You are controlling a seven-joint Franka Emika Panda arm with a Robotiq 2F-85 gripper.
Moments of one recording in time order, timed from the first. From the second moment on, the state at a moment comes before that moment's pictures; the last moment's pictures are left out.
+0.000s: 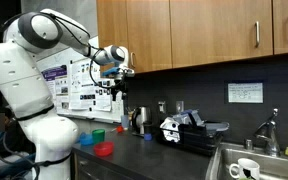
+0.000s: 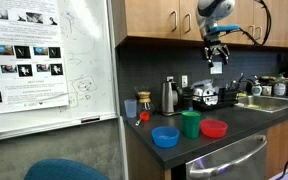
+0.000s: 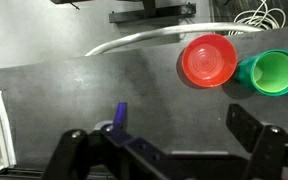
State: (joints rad) arm 0.01 -0.37 0.10 -2.07 -0.02 1.45 0.22
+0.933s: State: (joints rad) arm 0.03 -0.37 0.11 -2.10 -0.01 1.54 0.21
